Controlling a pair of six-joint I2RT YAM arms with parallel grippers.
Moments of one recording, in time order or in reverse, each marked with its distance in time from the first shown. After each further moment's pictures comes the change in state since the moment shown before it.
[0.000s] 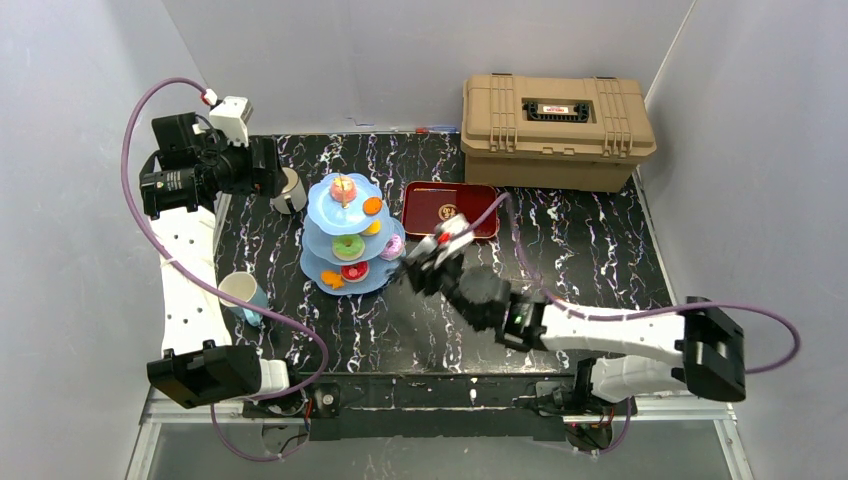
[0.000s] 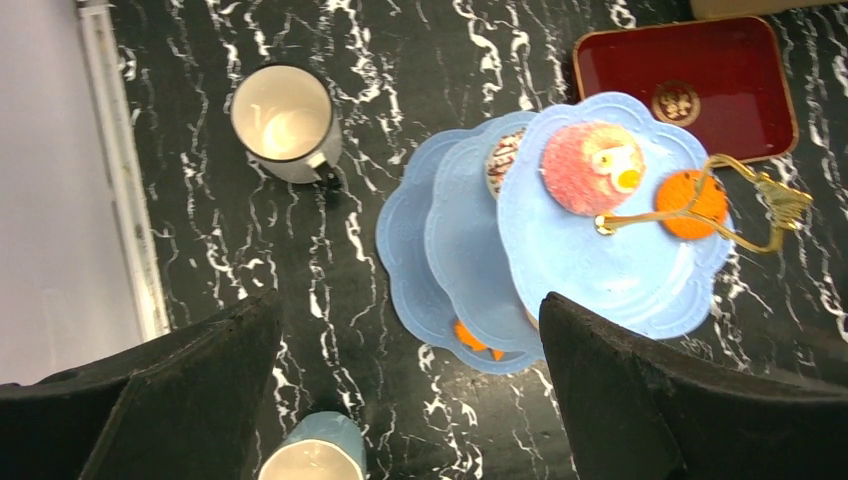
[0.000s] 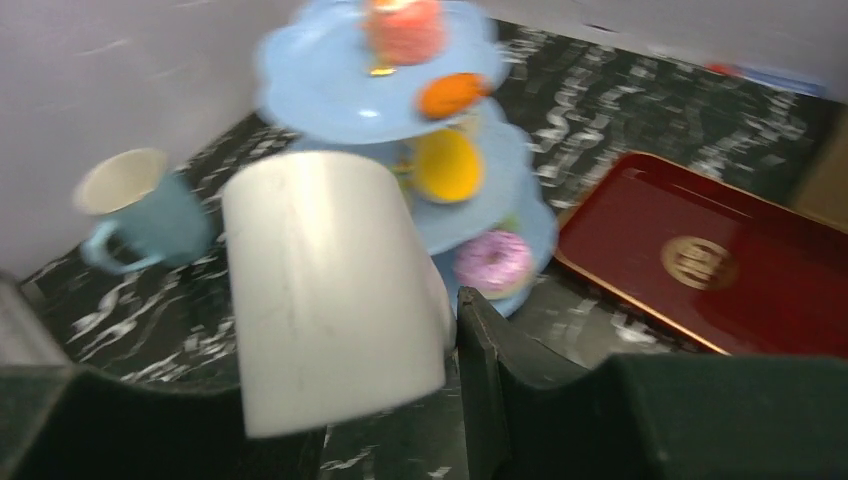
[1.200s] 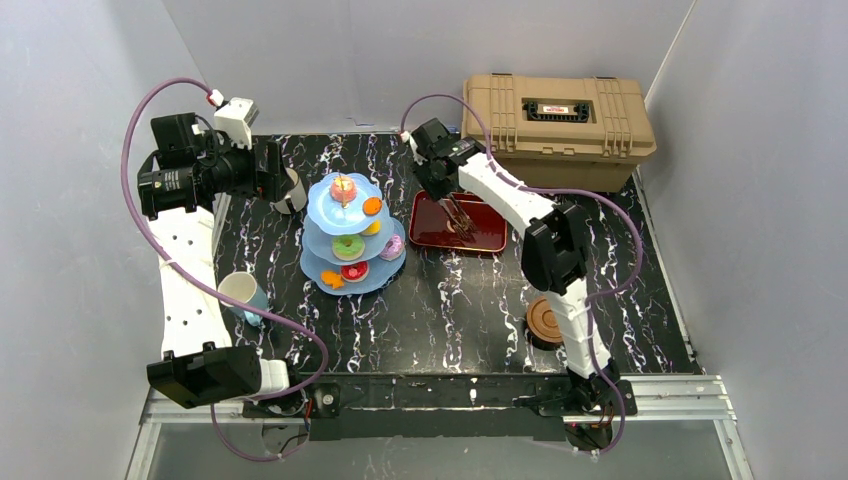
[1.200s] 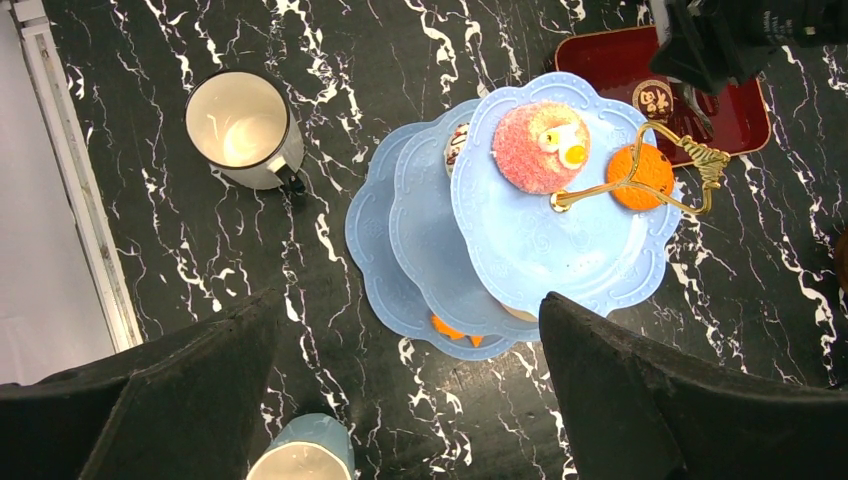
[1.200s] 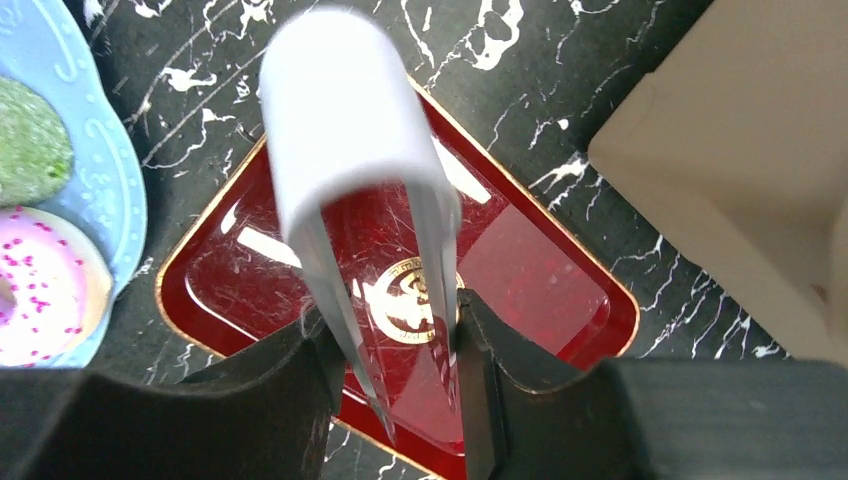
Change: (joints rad) left arm 0.000 0.000 0.024 -0.063 0.114 0.042; right arm -0.682 0.992 1.380 -1.347 -0.423 -0.238
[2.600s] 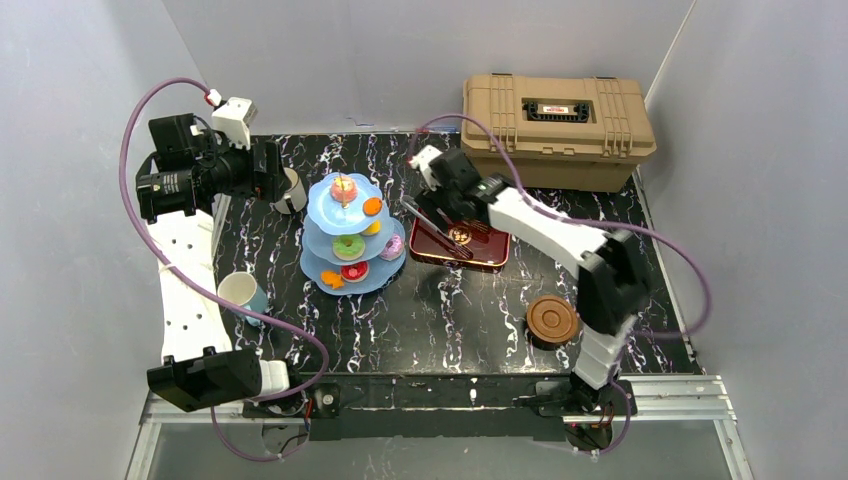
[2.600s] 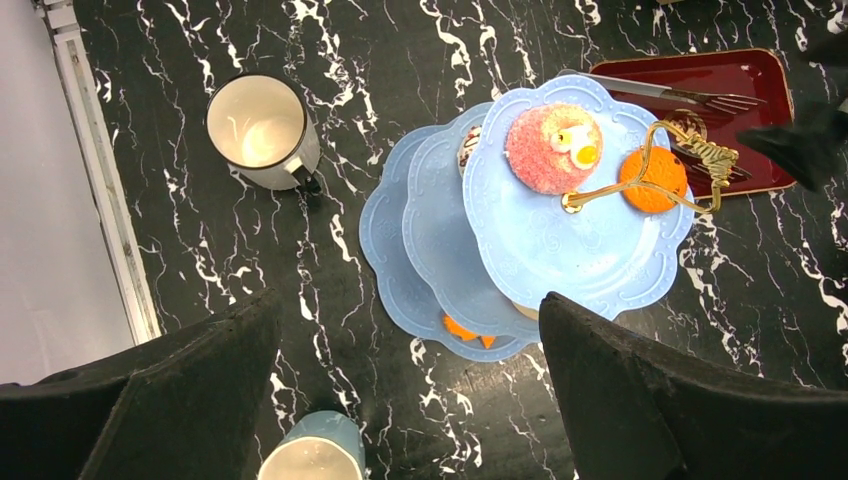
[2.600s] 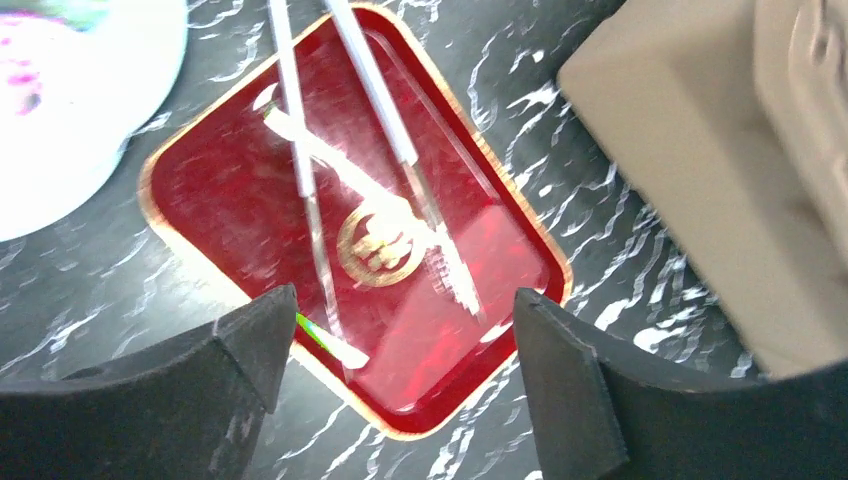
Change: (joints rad) left arm 0.000 -0.014 0.000 0.006 -0.029 0.006; right arm 0.080 -0.362 -0.518 0.264 0.095 -0.159
